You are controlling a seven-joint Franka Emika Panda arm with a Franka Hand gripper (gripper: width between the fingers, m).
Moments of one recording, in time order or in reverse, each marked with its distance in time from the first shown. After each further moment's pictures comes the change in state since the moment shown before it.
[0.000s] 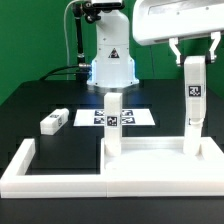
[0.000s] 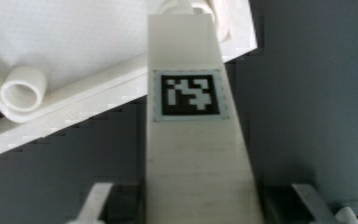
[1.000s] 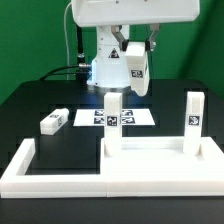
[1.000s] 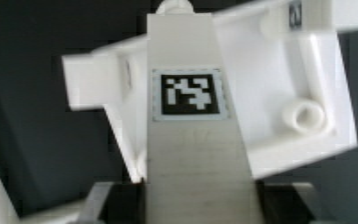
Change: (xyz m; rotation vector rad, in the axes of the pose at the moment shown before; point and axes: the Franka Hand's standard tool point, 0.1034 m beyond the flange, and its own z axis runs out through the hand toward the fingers) arm 0.018 0.088 -0.032 -0.060 -0.382 -0.058
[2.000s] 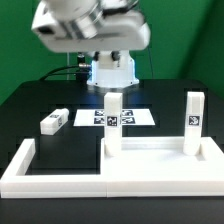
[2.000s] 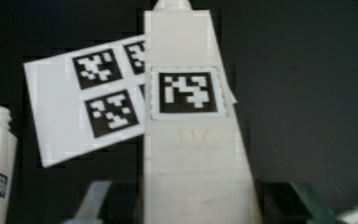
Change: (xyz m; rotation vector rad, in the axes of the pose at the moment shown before) arm -0.080 0.077 0.034 0.029 -0.713 0.072
